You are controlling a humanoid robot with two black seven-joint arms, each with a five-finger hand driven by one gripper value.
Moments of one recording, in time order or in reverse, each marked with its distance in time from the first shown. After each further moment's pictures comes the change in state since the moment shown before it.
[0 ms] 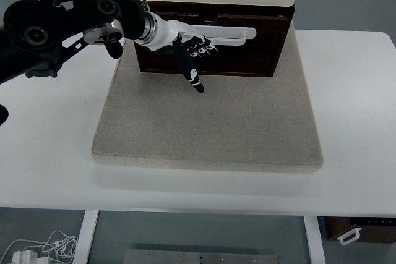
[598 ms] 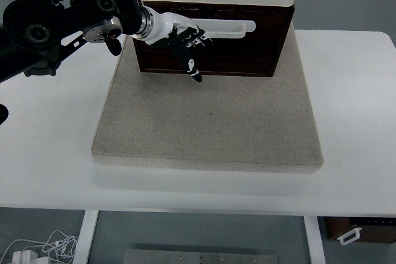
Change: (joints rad) left arm 0.000 -0.003 -0.001 0.031 0.010 0.056 -0.007; right arm 0.000 0.000 0.000 0.000 0.000 0.000 0.000
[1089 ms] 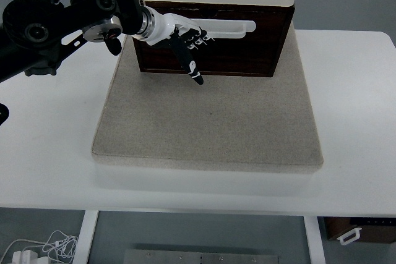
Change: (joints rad) left arm 0.000 0.002 -0.027 -0.008 -0.017 -0.078 -0.002; right arm 0.000 0.000 0.000 0.000 0.000 0.000 0.000
